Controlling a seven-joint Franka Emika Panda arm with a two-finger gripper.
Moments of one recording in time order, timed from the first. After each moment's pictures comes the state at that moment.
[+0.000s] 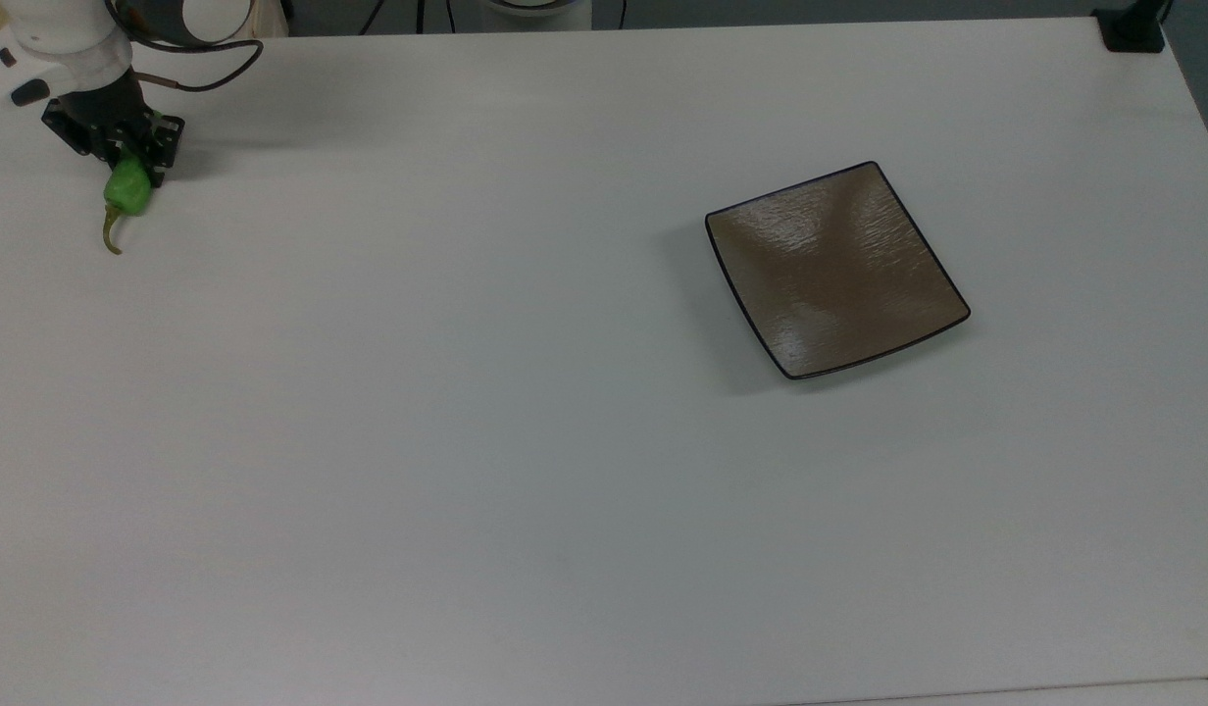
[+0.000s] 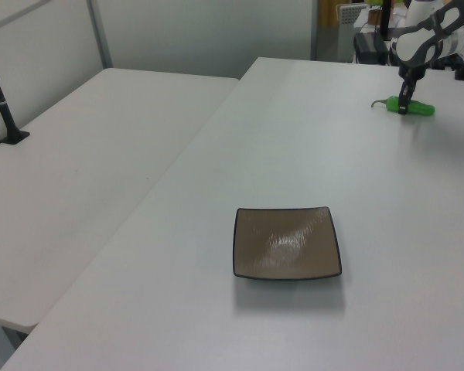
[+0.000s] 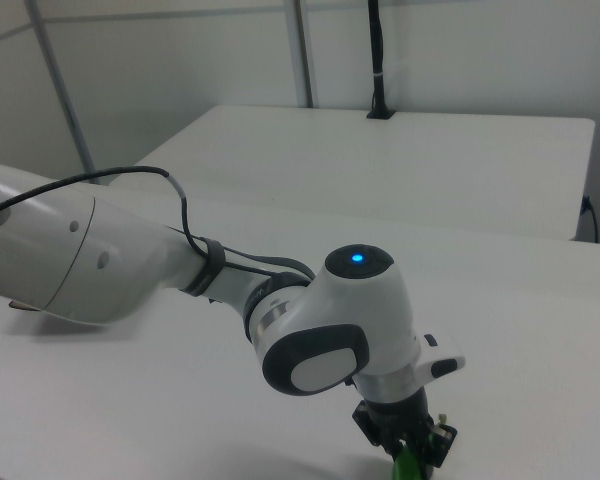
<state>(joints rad) -0.13 0.35 -0.51 -2.02 0.14 2.46 -0.70</state>
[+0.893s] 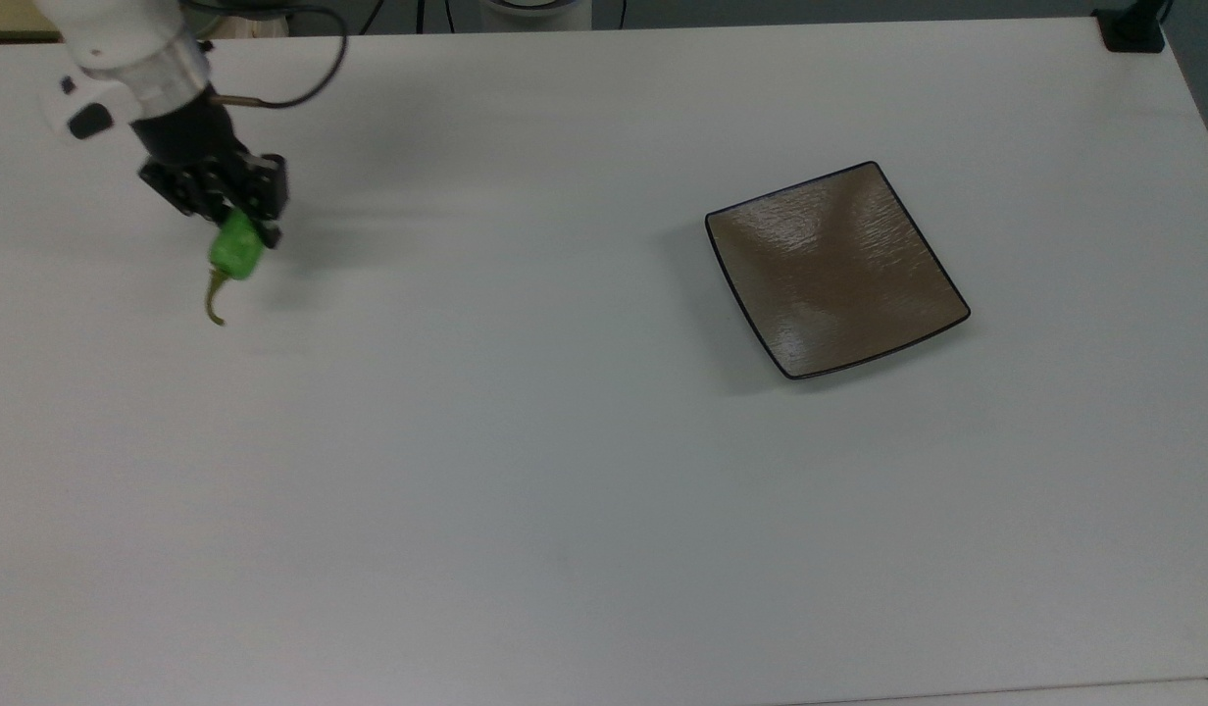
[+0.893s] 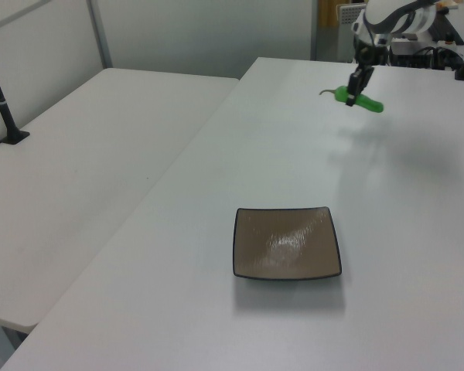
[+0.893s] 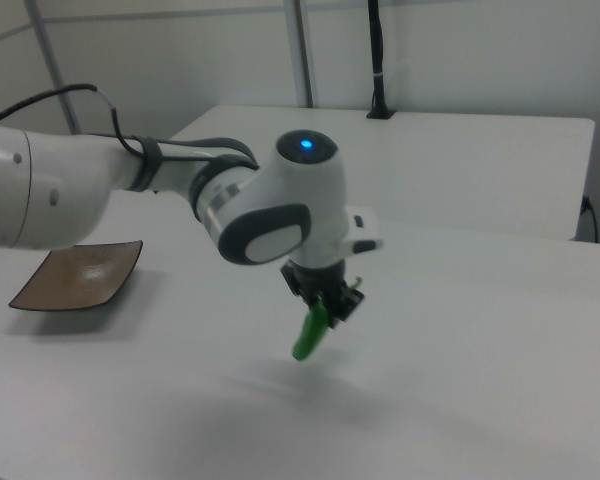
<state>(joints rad) -0.03 0.27 -0.32 -1.86 0.37 2.22 -0.46</state>
